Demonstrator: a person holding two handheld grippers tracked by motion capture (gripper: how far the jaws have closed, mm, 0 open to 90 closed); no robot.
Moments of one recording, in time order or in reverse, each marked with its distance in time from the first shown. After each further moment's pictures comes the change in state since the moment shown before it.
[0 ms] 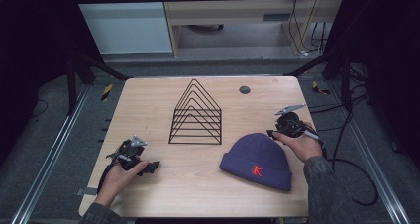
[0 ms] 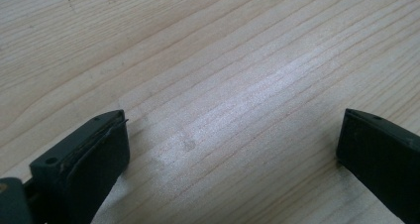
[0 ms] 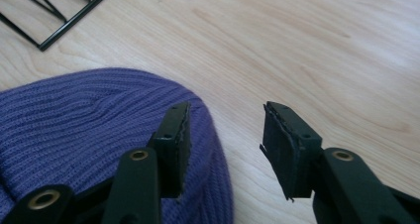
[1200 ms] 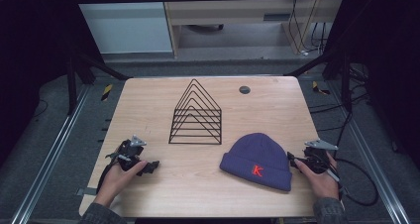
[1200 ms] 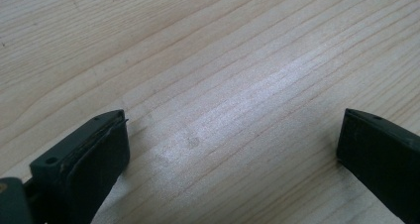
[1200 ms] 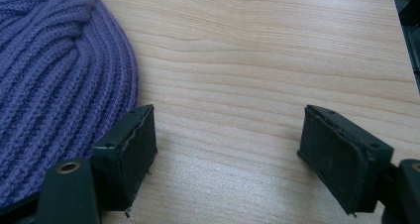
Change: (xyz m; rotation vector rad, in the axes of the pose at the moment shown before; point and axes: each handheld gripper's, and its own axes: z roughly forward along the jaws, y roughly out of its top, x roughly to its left) left arm 0.001 -0.001 -0.001 0.004 0.008 -0.002; right arm -0.015 -0.129 -0.005 -0.169 -0.195 0.266
